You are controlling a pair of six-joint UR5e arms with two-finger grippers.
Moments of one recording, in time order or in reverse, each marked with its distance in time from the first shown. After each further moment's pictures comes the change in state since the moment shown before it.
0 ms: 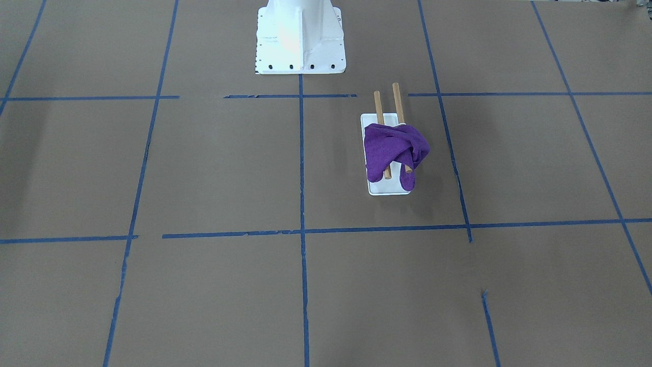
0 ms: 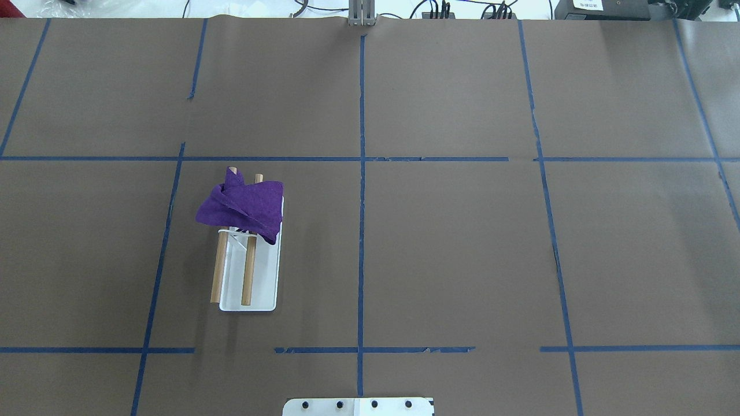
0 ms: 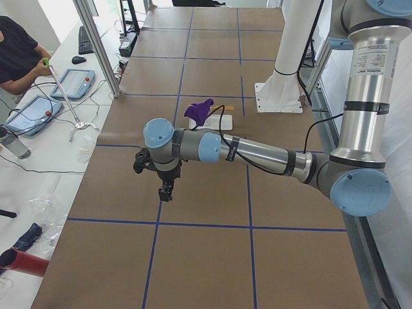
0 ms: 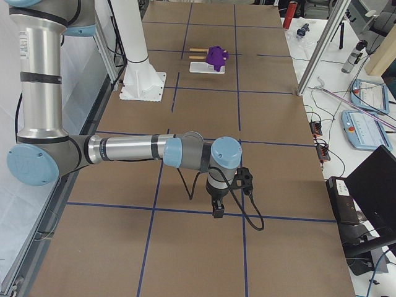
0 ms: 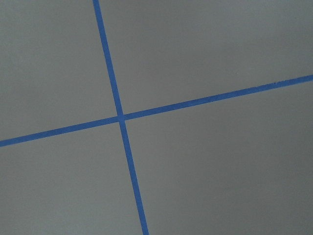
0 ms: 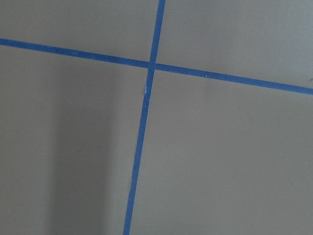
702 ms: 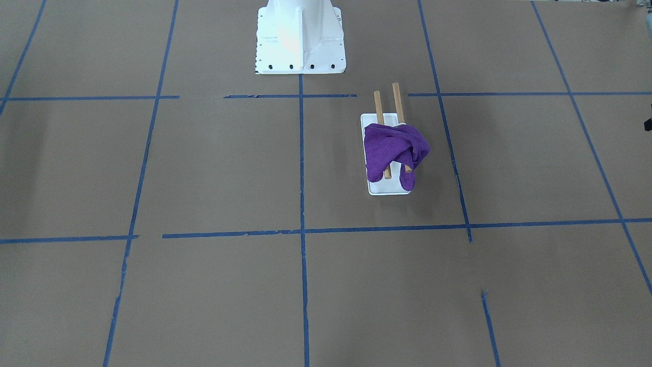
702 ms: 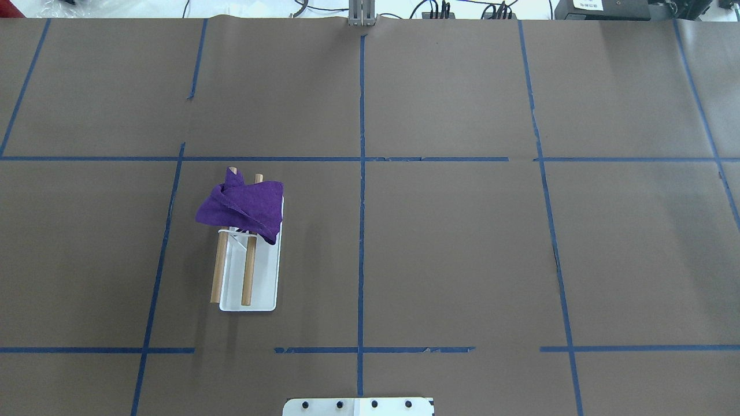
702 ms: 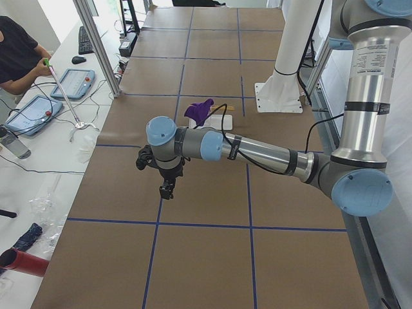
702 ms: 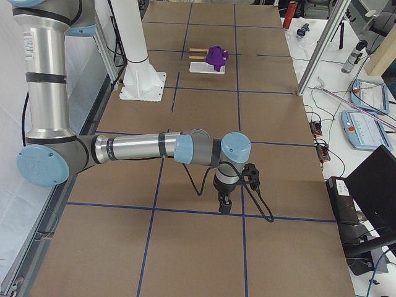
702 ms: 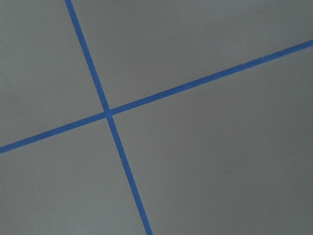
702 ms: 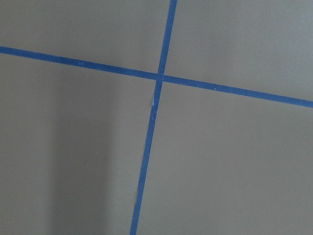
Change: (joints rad) left arm 0.006 0.007 -0.014 0.009 0.000 0.027; right arm -0.034 0.042 -0.030 -0.002 -0.005 0.021
